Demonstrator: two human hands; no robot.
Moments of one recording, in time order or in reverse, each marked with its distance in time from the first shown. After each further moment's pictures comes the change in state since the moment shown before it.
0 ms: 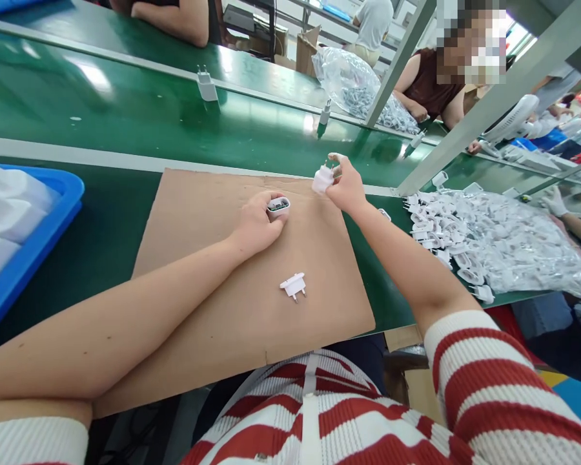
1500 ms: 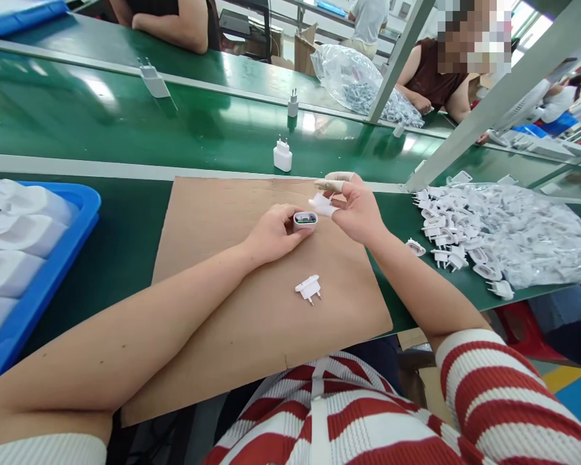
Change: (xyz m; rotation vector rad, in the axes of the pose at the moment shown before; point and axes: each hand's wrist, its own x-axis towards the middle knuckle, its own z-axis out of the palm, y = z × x) left_hand -0.008 0.011 -0.008 -0.014 -0.256 0.128; right_hand -0.071 -0.050 -0.007 0.532 -0.030 -0.074
